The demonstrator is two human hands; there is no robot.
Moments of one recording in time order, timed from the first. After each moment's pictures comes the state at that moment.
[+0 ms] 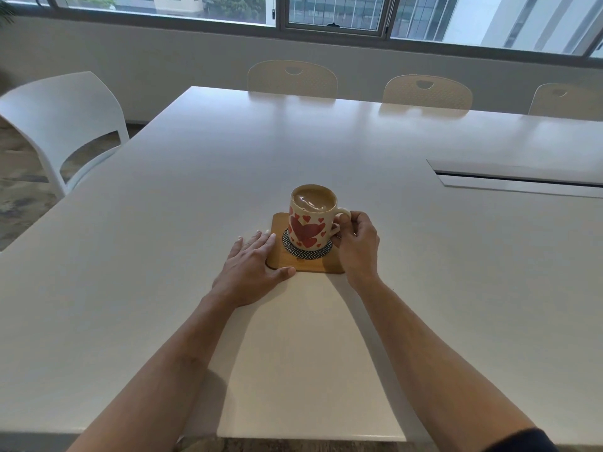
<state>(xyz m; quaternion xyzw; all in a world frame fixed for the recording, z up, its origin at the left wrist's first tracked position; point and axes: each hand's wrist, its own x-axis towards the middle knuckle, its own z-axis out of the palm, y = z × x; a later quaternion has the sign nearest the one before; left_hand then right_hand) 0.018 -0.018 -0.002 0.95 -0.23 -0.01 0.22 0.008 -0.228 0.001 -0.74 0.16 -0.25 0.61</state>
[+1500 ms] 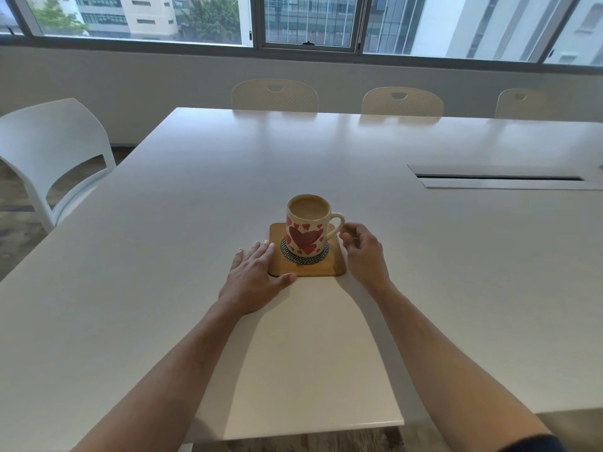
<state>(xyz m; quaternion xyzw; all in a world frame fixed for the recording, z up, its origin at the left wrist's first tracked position) 0.016 -0.019 0.000 0.95 -0.24 -0.01 0.21 -0.024 -0.243 0.012 -0.82 0.14 -0.21 0.51</state>
